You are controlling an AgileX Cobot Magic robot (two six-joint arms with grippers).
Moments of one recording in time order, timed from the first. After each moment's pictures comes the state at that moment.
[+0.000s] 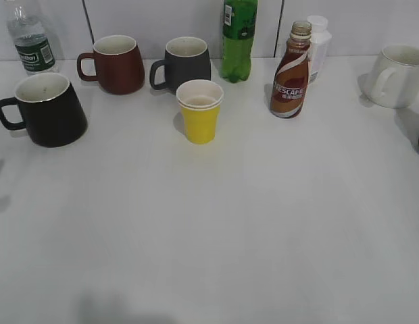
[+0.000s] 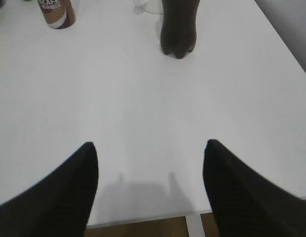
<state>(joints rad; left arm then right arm) -0.03 1.03 -0.22 0.07 -0.58 -0.06 0.03 -0.01 -0.50 -0.01 1.04 0.06</state>
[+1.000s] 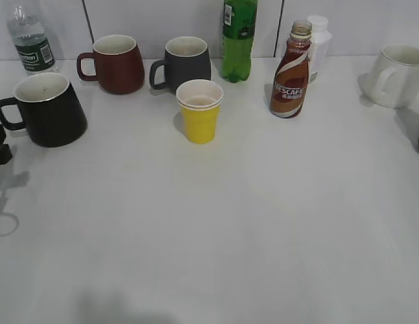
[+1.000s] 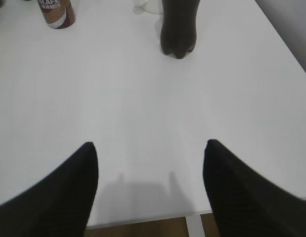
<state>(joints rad) -0.03 1.71 -0.32 -0.04 -1.05 -0.06 0.03 -0.01 -0.50 -0.01 1.04 0.06</state>
